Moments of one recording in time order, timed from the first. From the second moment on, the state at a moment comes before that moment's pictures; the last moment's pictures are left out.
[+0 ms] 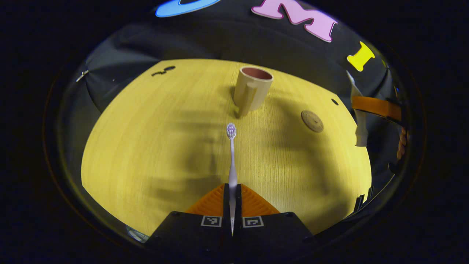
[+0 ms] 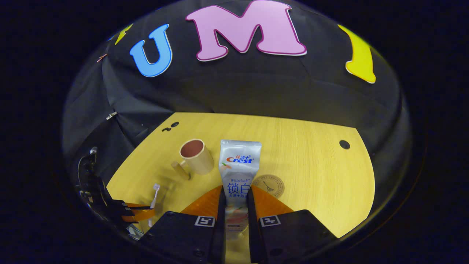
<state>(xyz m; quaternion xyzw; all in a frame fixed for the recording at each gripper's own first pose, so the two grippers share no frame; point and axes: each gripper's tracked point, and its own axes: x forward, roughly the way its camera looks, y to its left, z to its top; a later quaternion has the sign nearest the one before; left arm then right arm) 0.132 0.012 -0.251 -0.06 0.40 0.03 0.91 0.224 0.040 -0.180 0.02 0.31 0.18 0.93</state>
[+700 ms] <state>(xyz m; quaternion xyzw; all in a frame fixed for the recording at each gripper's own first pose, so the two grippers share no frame) 0.106 0.035 -0.162 -0.16 0.26 0.06 0.95 0.315 0.158 -0.122 0.02 0.17 0.20 0.97</state>
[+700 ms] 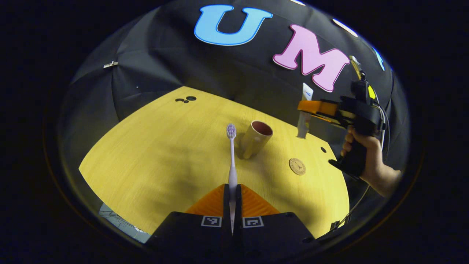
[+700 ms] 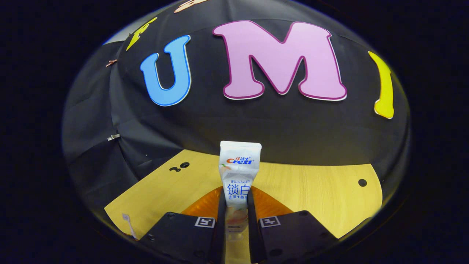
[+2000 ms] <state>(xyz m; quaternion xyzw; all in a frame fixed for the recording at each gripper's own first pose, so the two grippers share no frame) 0.089 0.073 -0.133 -0.16 0.20 0.14 0.96 0.347 0.223 -0.233 0.00 0.22 0.23 0.95</state>
